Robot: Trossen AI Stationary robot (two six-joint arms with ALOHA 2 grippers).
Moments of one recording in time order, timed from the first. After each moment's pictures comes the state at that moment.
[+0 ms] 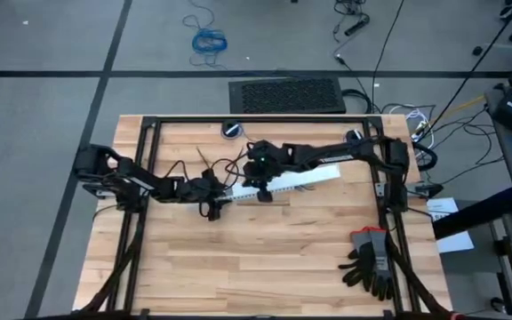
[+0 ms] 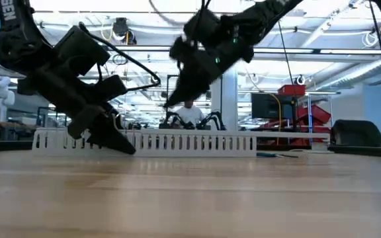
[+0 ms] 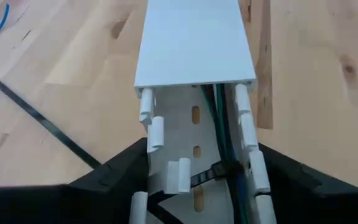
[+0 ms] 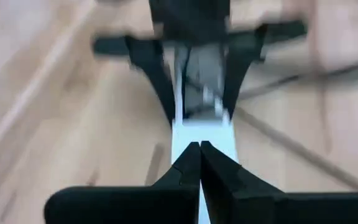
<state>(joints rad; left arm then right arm) 0.03 1.61 0.30 0.61 -0.16 -0.02 -0.19 1.96 1.32 -0.15 -0.31 -0.24</state>
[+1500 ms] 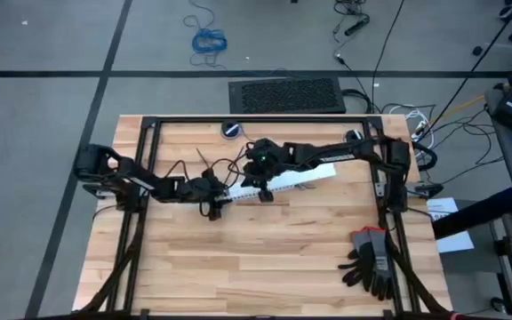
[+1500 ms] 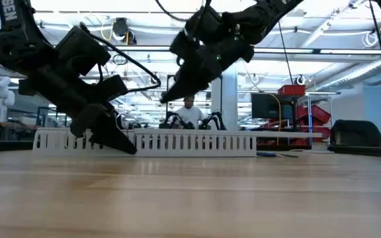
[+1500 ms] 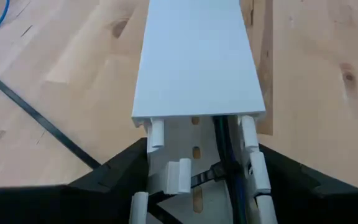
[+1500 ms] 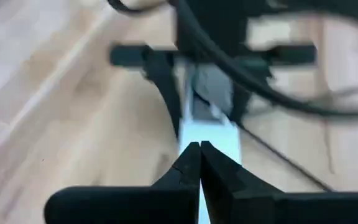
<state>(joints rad) 0.03 1.61 0.31 0.60 -0.17 -0.05 -0.21 1.94 1.32 -0.14 -0.34 -0.32</state>
